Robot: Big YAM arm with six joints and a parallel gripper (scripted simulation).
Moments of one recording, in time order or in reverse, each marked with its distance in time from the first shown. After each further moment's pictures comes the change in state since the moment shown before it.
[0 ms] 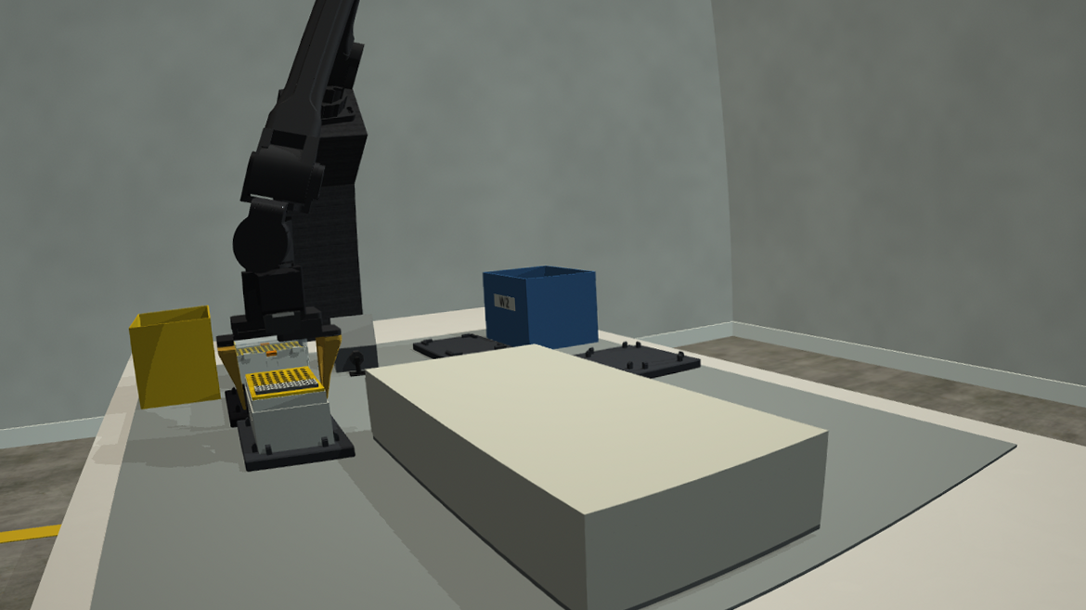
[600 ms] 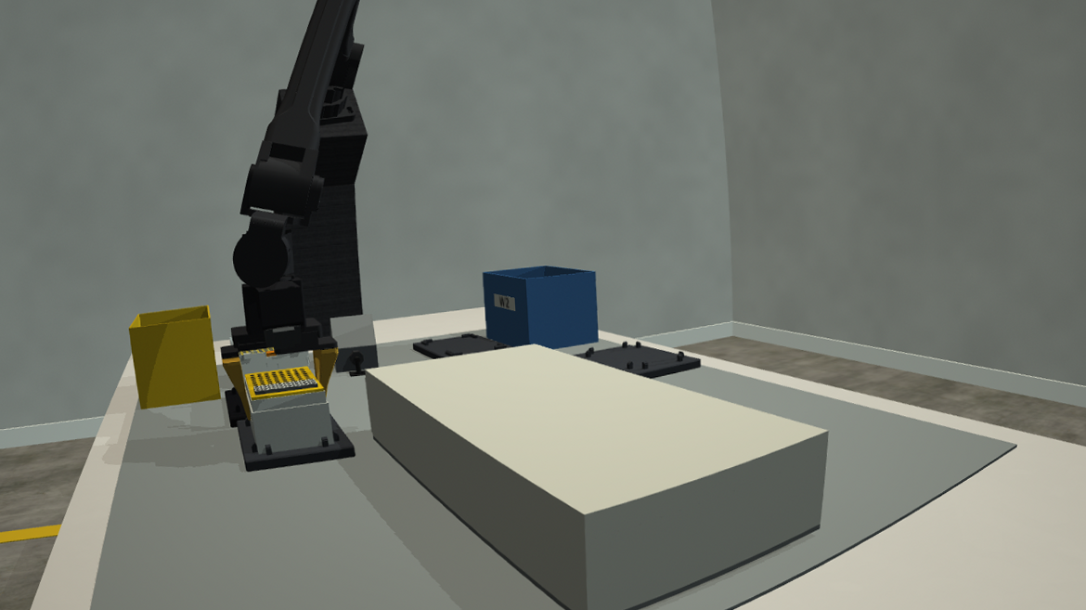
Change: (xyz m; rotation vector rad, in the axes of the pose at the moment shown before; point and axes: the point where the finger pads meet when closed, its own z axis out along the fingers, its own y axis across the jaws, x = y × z) arm 0.005 0.000 0.014 -0.002 0.009 0.003
